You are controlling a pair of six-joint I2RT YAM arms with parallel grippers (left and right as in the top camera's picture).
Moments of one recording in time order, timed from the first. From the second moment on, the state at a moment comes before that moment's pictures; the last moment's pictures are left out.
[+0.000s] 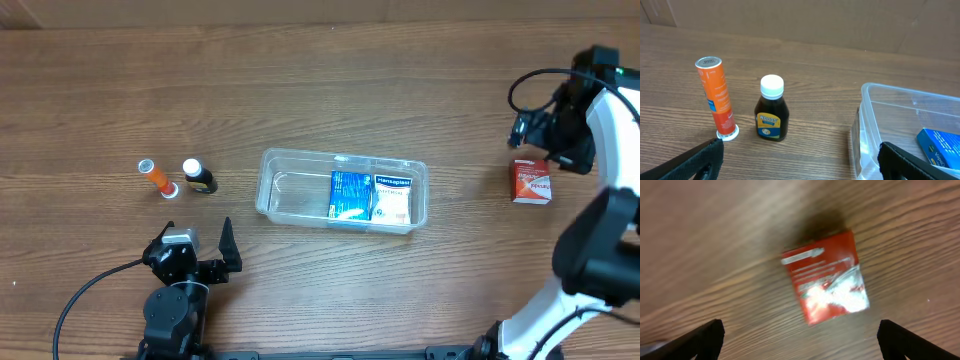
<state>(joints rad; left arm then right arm) -0.16 0.02 0.10 -0.32 -0.16 -0.17 -0.32 1.97 1.68 -1.23 0.01 0.12</state>
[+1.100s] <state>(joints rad) -0.16 0.02 0.10 -0.32 -0.16 -0.17 -0.37 2.09 1.47 -1.00 0.05 0.09</state>
